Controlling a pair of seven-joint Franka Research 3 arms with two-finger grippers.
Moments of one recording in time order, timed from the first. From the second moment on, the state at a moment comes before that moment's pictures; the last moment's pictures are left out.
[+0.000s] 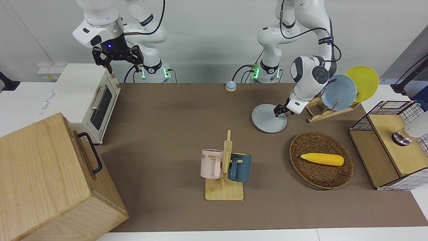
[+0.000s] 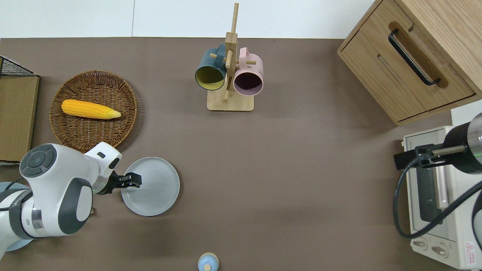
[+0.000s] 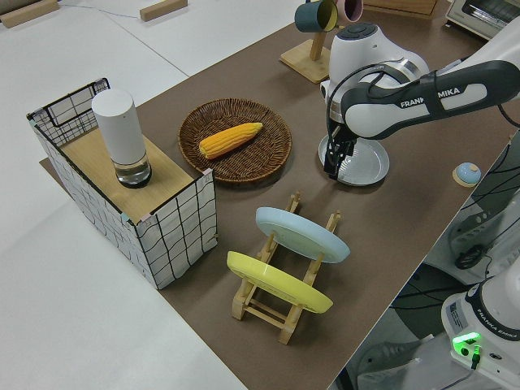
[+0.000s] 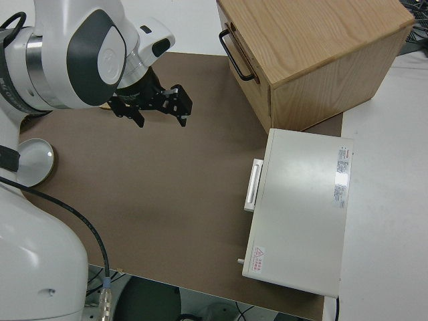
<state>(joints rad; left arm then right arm) 0.16 -0.01 -0.21 -2.35 -0.10 2.17 -0.14 -0.06 -0.06 0.16 -1.54 -0.04 1.39 0.01</state>
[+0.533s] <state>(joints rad) 0.16 0.02 -0.21 -2.36 -0.10 2.19 -0.14 -0.06 -0.06 0.16 -1.54 -0.04 1.39 0.01</state>
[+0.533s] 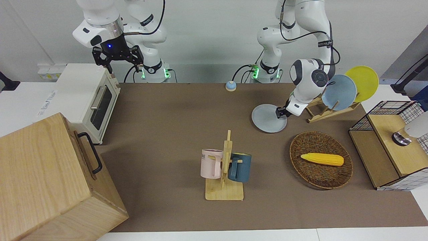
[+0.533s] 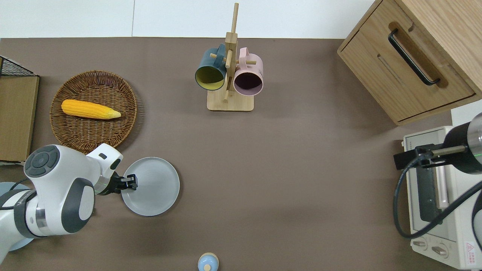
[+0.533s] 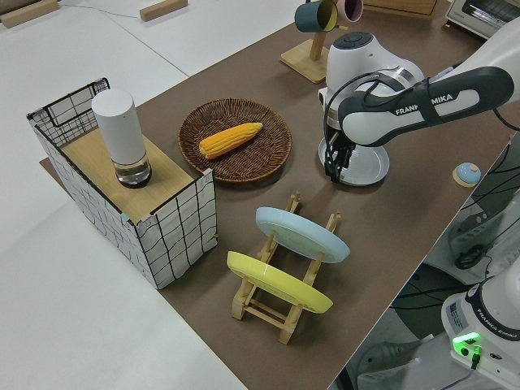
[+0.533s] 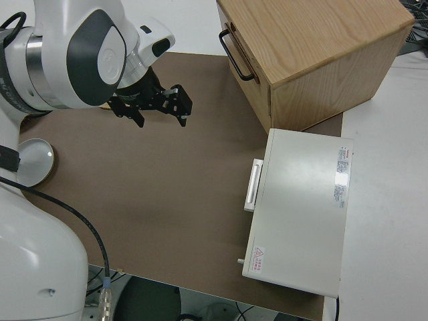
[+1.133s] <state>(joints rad) 0.16 0.01 -0.22 -2.36 -0.10 2.19 -0.14 -0.06 -0.06 0.16 -1.54 -0.04 1.39 0.01</state>
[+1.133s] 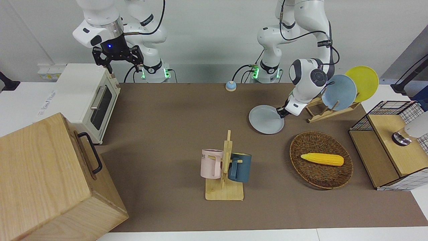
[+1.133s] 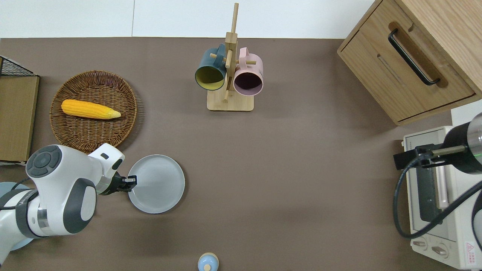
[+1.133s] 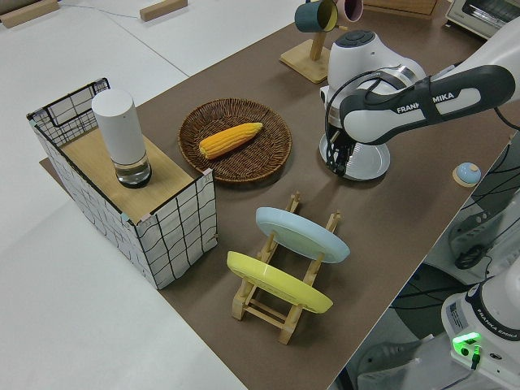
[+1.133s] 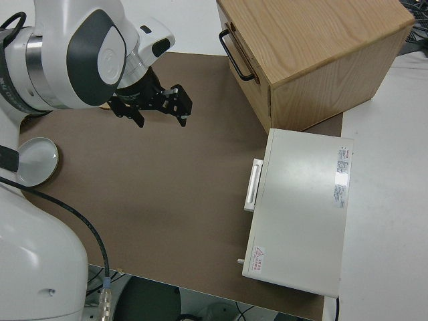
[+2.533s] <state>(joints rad) -0.21 0.06 -0.26 -2.36 -0.32 2.38 -0.43 -0.06 -0.06 0.16 -1.54 -0.04 1.39 0.01</state>
